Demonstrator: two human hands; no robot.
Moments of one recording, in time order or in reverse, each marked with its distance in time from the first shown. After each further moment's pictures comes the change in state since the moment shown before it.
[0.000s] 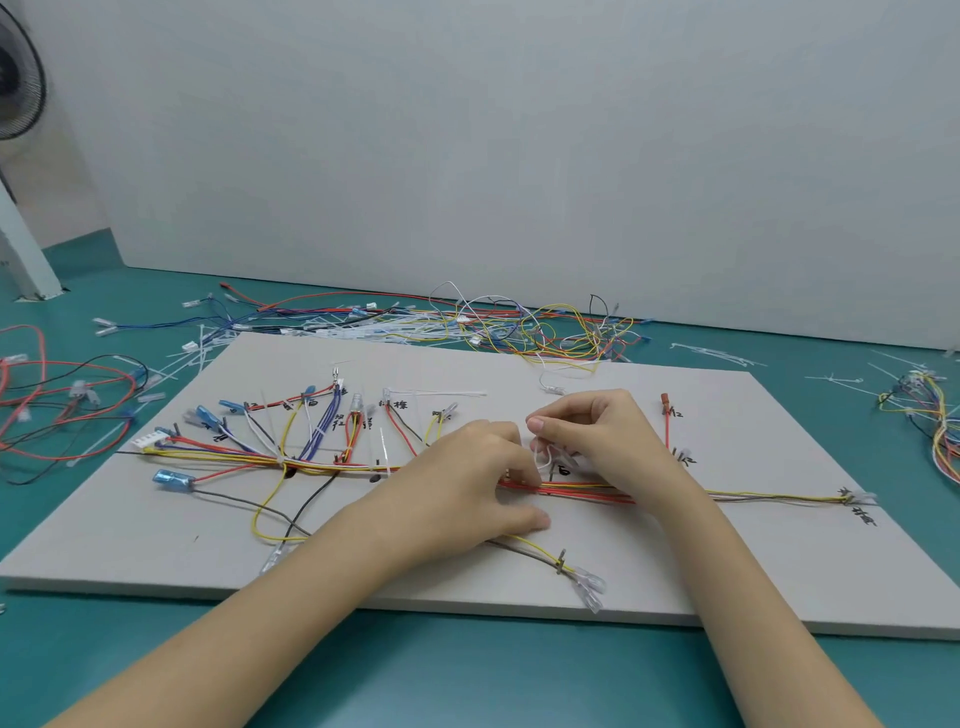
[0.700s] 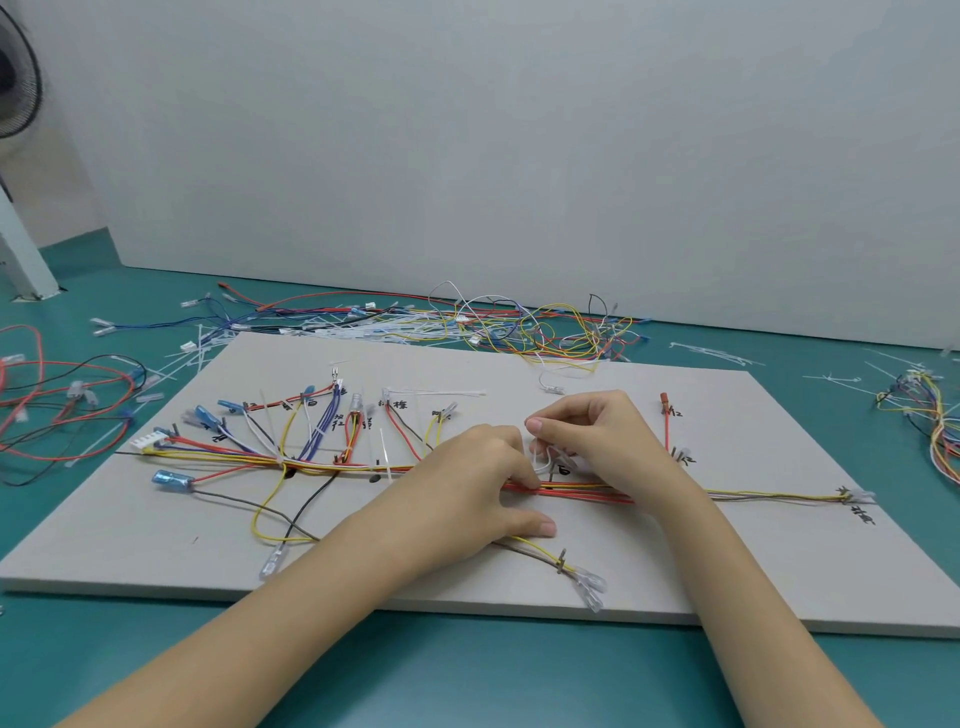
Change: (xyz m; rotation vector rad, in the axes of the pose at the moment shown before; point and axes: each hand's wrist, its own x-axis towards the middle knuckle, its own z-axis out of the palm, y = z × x) left_hand -0.002 0.006 0.002 0.019 -0.001 -0.014; right_hand 0.000 -0.001 0.001 -0.040 -0.003 0.014
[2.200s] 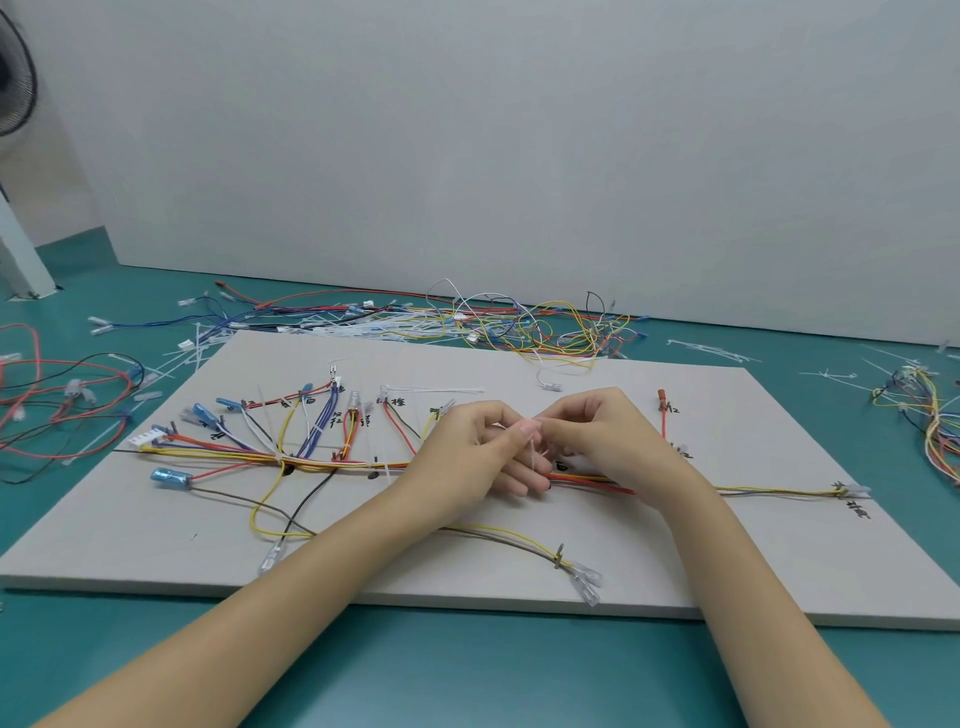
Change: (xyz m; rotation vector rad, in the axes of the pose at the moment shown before) left_hand 0.018 0.003 0.009 -1.032 0.157 -0.304; right_hand -0.007 -0.011 -0.005 -0.071 -0.087 0.034
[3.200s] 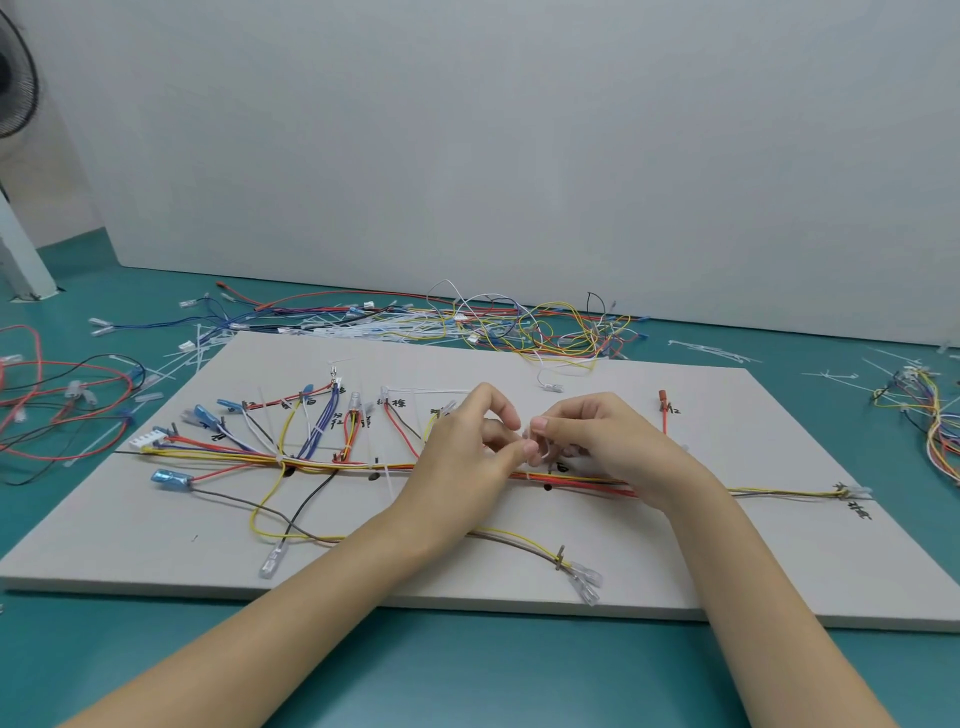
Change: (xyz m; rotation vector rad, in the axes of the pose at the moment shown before) left_hand -0.005 -0.008 -0.001 0.355 0.174 0.210; right_hand -0.004 -0.012 0.001 0.071 -0.063 0.129
